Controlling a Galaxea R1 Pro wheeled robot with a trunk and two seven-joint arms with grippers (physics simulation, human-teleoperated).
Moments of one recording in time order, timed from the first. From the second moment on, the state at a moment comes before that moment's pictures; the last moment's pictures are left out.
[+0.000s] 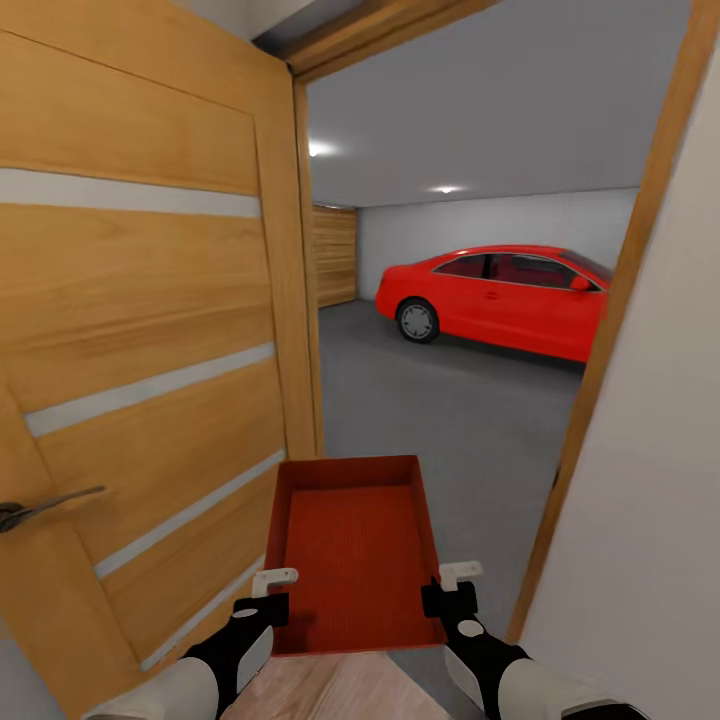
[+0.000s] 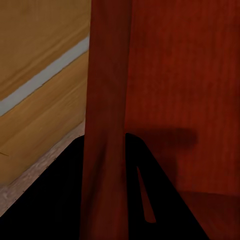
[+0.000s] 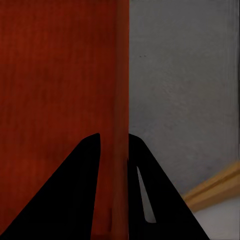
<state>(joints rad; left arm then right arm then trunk) -0.65 -0.12 -0.02 -0.17 0.09 0.01 0.22 -0.68 0.13 0.12 -0.06 0.03 -0.29 -0.19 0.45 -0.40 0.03</state>
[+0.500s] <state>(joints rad) -0.65 -0.12 -0.02 -0.17 0.09 0.01 0.22 -0.68 0.13 0.12 -0.06 0.03 -0.29 -0.19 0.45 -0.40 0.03</state>
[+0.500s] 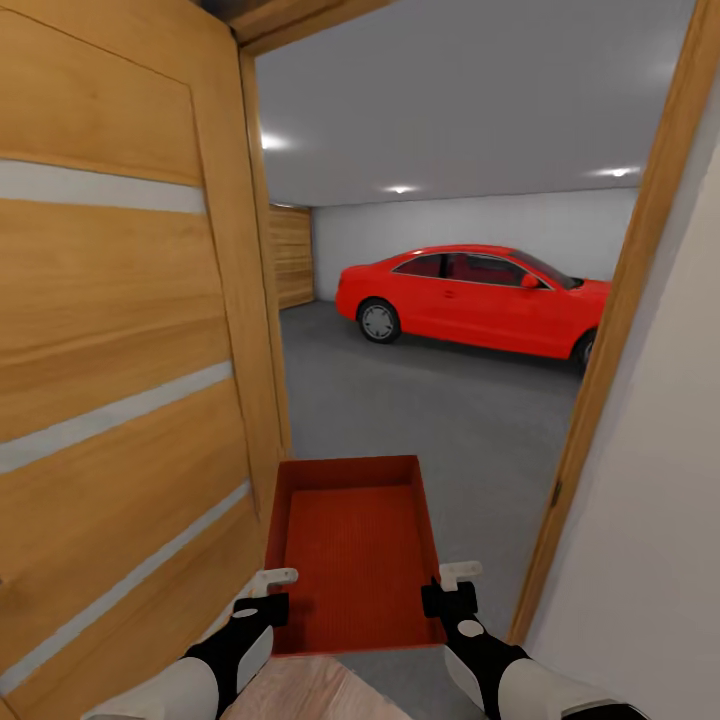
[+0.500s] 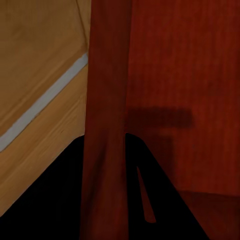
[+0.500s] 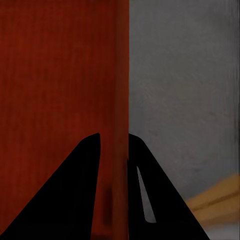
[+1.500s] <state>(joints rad) -0.65 -0.12 -0.03 -0.17 0.09 0.01 0.22 -0.68 0.13 0.12 -0.06 0.03 -0.29 -0.19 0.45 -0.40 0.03</state>
